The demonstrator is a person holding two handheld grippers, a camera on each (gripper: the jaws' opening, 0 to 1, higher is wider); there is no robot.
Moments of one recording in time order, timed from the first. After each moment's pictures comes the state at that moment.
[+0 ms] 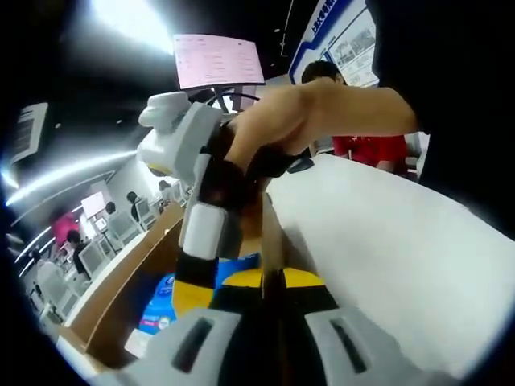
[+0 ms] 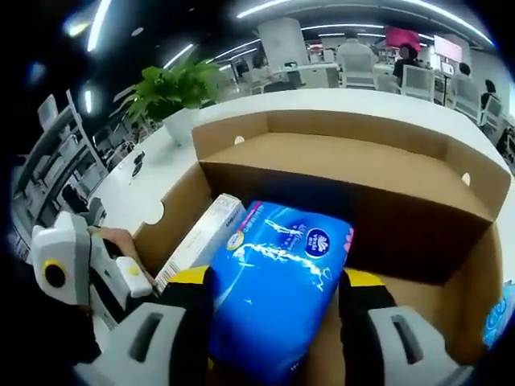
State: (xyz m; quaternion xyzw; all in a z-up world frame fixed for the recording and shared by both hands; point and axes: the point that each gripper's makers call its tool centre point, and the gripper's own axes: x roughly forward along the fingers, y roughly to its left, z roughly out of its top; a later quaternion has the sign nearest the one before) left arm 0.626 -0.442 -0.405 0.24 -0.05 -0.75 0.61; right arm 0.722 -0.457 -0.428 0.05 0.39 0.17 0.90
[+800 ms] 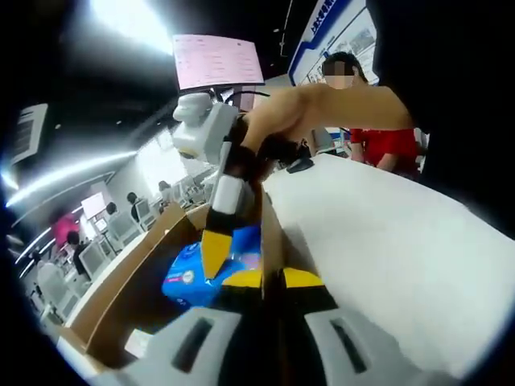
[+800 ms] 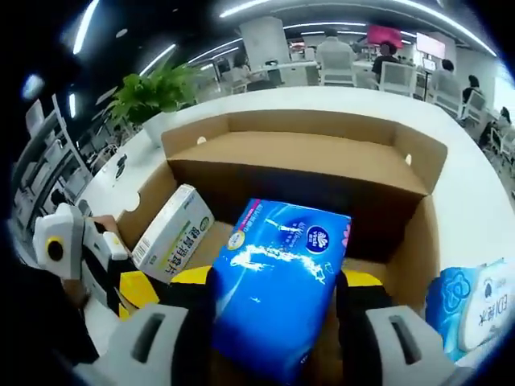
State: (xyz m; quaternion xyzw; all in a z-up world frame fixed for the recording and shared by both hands) left arm 0.626 -0.442 -0.405 0.24 -0.05 -0.75 0.61; right arm 0.695 -0.523 -0.425 0.05 0.40 0.11 0.91
